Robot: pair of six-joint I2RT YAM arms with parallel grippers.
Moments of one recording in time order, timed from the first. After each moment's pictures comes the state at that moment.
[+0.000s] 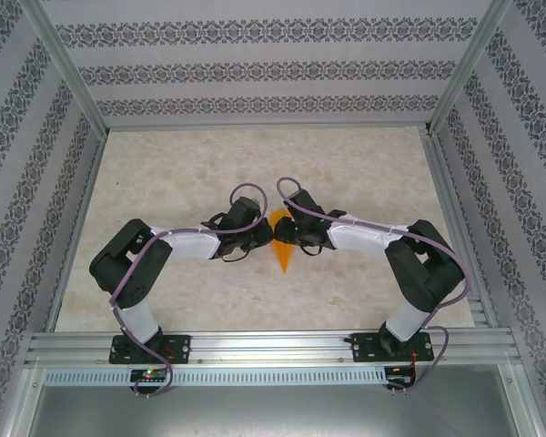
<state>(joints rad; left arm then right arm) -0.69 1.76 0.87 0.09 0.17 -0.97 0.68 1.69 0.94 -0.25 -0.06 0.73</state>
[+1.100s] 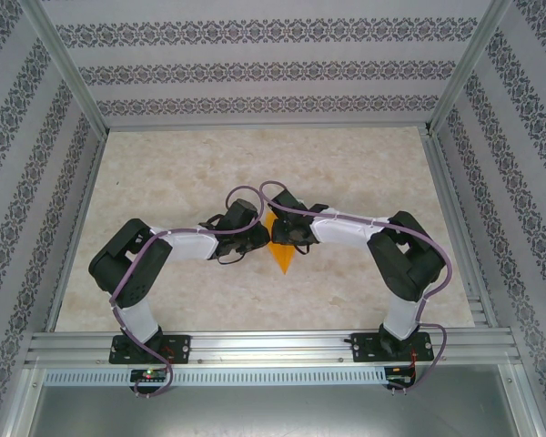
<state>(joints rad) -0.67 1.76 0.84 0.05 0.16 -0.97 0.75 1.81 1.09 -0.43 0.11 0.69</state>
